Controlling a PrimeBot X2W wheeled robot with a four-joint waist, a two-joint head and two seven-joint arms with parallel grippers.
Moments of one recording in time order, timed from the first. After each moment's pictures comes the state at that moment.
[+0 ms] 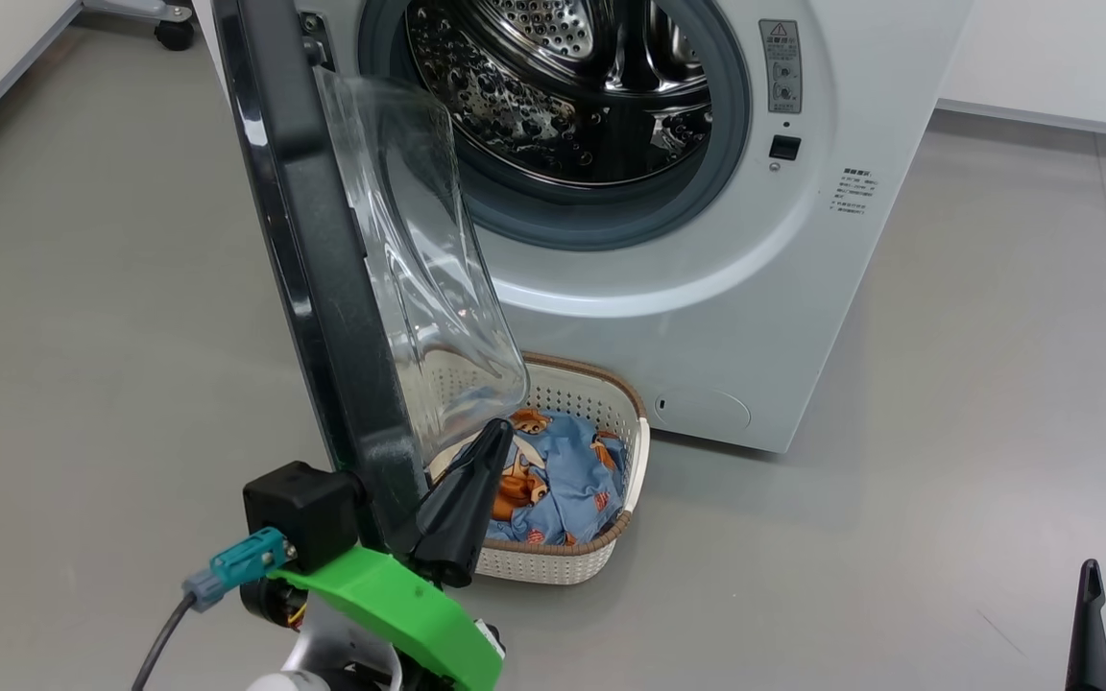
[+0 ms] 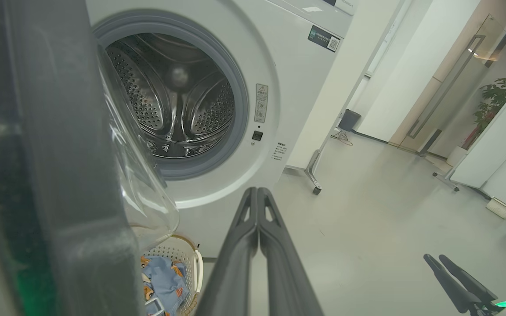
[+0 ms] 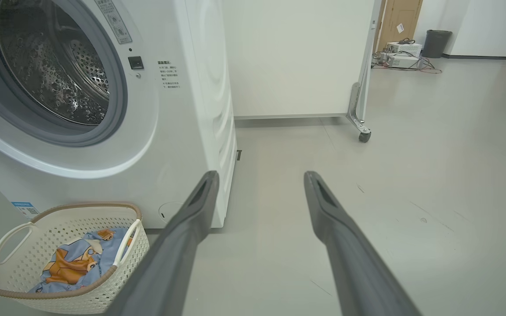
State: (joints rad) left arm -0.02 0.09 -0.47 -0.35 -0.63 0.01 0.19; right arm 0.27 -0.03 -0.25 0.09 0.18 0.12 -0.26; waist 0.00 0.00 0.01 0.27
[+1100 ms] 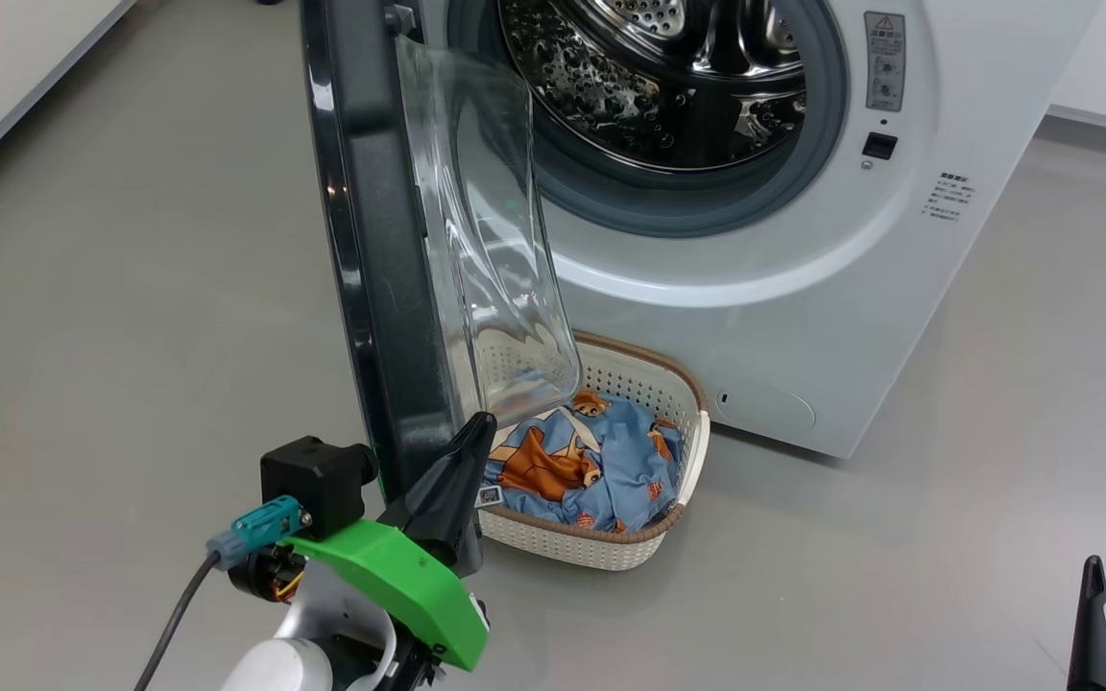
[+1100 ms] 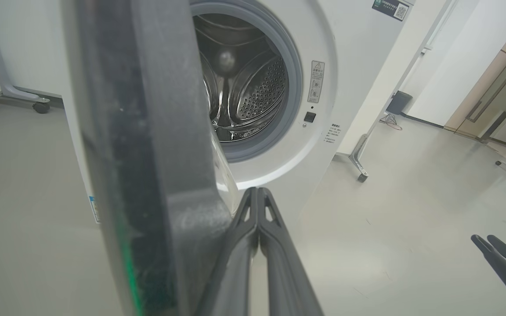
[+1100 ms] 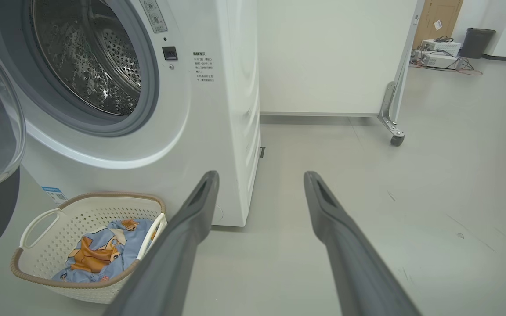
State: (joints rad) left arm -0.07 0.09 -0.44 -0.23 -0.57 0.07 0.22; right arm 0.27 -0.03 -0.25 0.08 0.18 0.12 -0.26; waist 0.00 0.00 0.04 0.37
